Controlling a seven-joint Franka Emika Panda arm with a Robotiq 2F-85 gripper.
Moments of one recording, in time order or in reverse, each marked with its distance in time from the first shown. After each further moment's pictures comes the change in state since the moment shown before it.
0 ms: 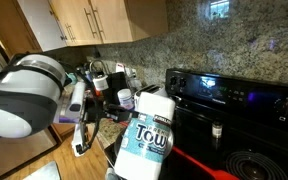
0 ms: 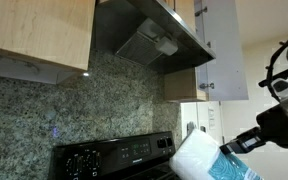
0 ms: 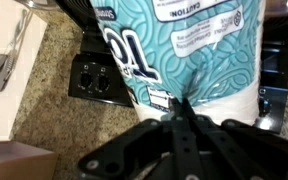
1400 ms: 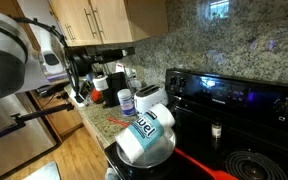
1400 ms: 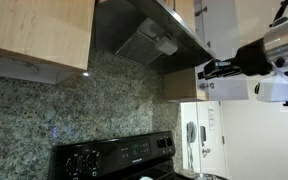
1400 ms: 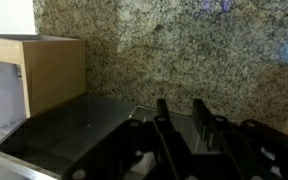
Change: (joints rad) arm 0.107 -0.322 -0.022 -0.006 0.047 -0.226 0.011
